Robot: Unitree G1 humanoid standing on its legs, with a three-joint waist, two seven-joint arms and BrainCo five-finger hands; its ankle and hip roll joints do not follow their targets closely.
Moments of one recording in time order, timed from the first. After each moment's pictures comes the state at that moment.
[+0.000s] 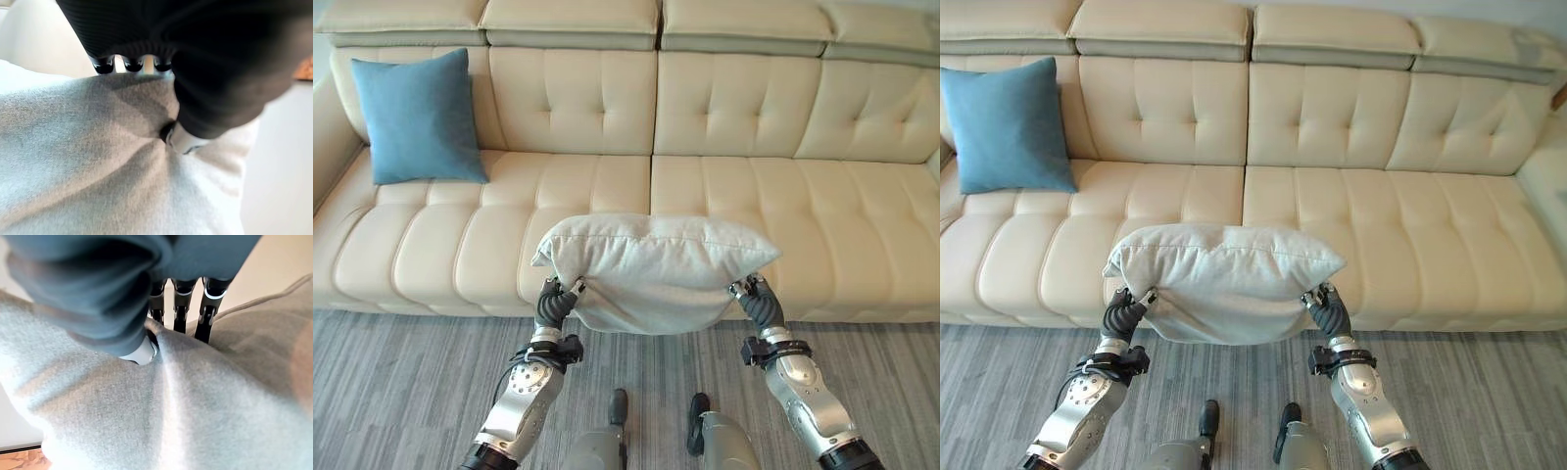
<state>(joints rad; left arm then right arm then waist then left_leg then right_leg) 0.02 0.39 -0.31 0.05 -0.49 -0.18 0.32 0.01 -0.36 0.28 0.08 0.40 -0.16 -0.17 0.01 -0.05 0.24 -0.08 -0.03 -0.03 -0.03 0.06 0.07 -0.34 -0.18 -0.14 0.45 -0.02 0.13</state>
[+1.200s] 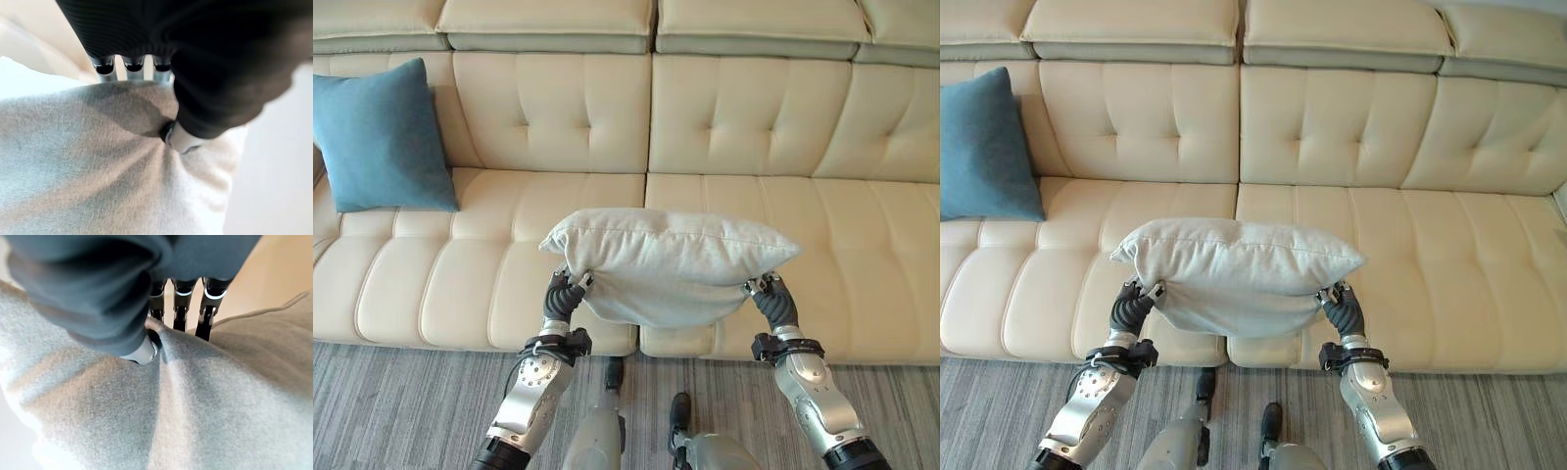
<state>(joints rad) 0.02 0.33 -0.29 0.04 -0.48 -0.17 0.29 0.02 -0.35 0.22 0.11 0.41 -0.17 -0.19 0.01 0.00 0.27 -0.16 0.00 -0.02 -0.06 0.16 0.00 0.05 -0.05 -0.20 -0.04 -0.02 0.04</state>
